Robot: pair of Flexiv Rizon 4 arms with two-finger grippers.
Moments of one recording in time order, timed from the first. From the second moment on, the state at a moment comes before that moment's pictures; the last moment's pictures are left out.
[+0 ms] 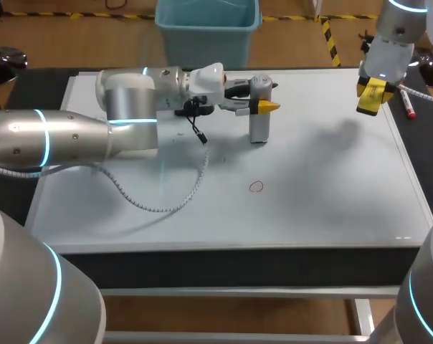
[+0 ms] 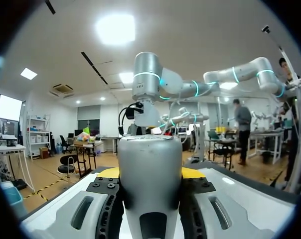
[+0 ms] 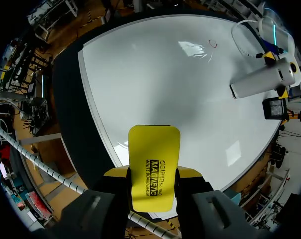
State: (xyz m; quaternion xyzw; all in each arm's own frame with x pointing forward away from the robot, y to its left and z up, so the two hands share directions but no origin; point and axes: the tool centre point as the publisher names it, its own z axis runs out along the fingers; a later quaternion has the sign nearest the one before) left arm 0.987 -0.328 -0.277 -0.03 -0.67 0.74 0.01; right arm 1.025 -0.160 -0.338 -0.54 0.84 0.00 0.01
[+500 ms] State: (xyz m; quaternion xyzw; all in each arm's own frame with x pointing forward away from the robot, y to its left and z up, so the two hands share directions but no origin) left arm 0.986 -0.328 -0.276 -0.04 -0.67 0.74 0.01; right arm 1.025 -0.160 -0.338 -0.54 0.84 0.00 0.01
